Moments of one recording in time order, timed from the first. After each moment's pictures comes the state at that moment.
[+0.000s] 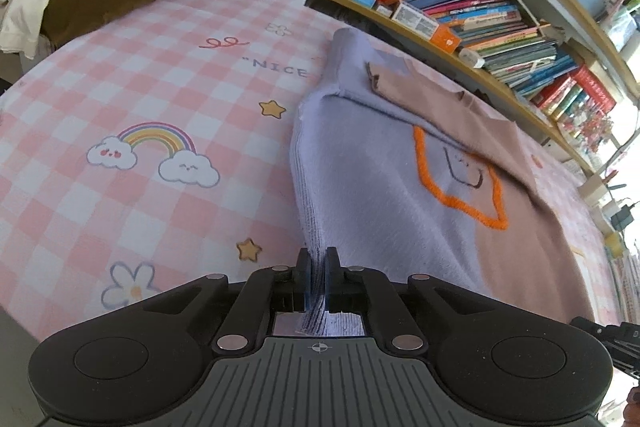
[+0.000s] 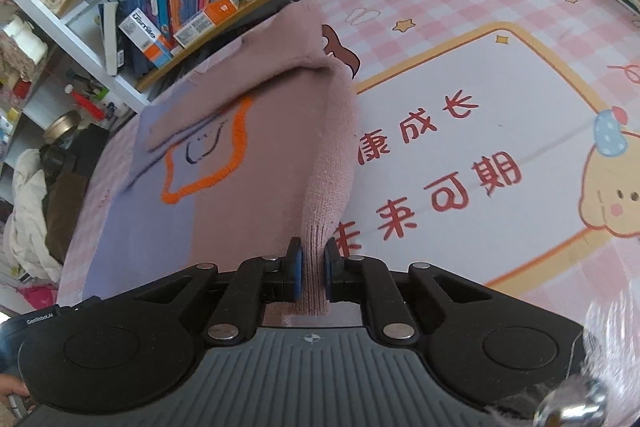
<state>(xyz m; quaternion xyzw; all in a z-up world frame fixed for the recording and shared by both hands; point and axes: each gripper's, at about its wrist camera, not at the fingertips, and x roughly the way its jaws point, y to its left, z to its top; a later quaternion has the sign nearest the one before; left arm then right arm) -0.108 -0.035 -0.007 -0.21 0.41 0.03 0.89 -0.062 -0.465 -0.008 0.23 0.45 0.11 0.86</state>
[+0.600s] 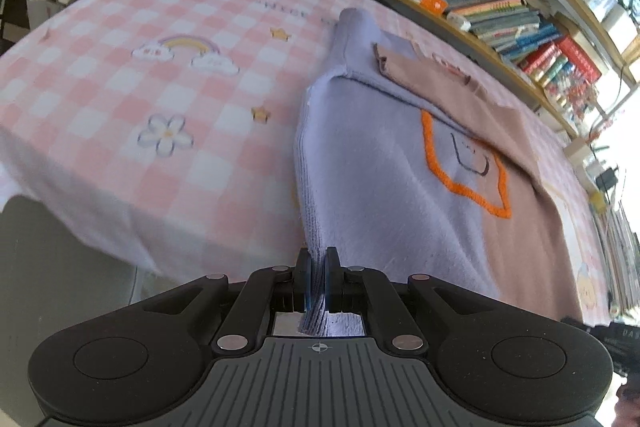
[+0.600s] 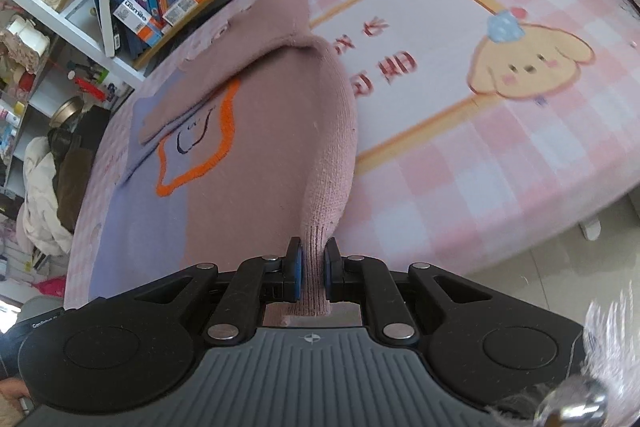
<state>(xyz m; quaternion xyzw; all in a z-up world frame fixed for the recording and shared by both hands) -0.197 -0.061 -0.015 -0.23 0.44 0.02 0.87 -0.150 -0.513 -0.023 0.26 0.48 0.11 0.83</state>
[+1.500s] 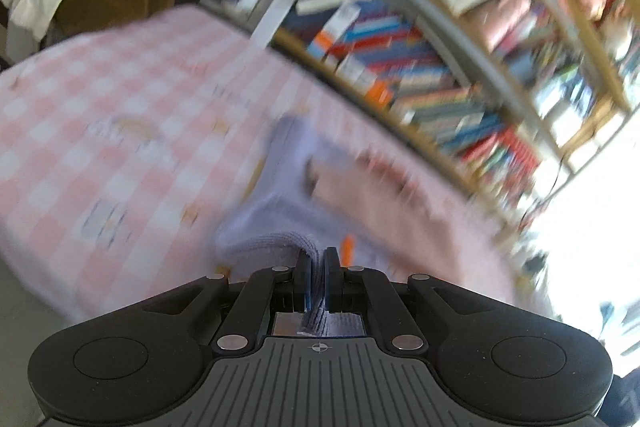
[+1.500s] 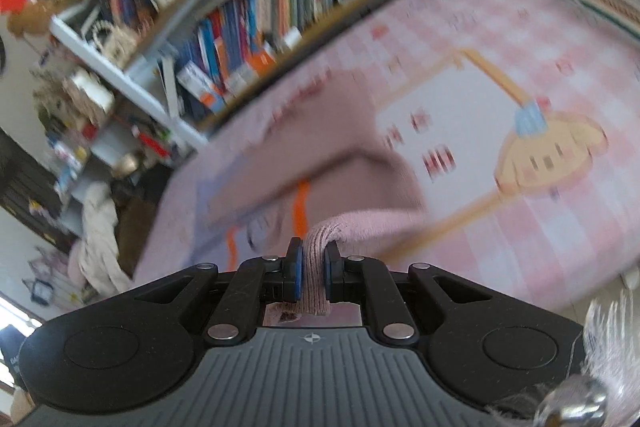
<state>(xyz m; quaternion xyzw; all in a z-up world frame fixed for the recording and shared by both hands) -0.170 -0.048 0.045 -0.32 0.31 -0.02 0.90 -0.137 -0.537 0.036 0.31 0.36 0.17 0.86</state>
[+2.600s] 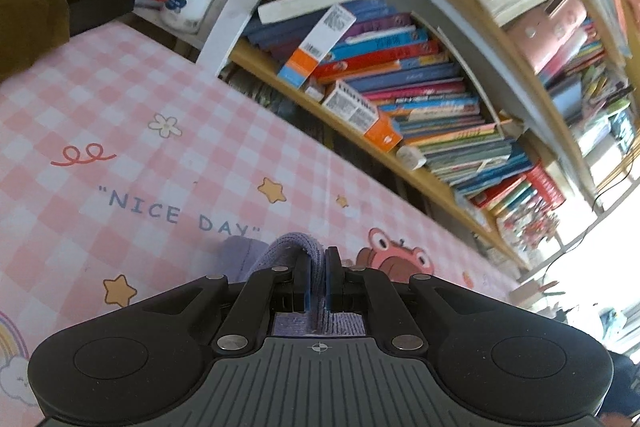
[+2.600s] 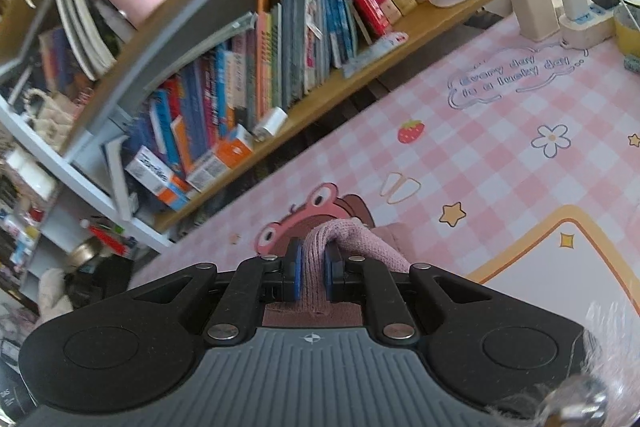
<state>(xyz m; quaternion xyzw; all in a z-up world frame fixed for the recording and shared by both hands) 0.052 -0.027 0.025 -0.30 0.32 -0.04 0.90 0.083 -0.482 0.049 0.30 0.34 0.10 0.89</state>
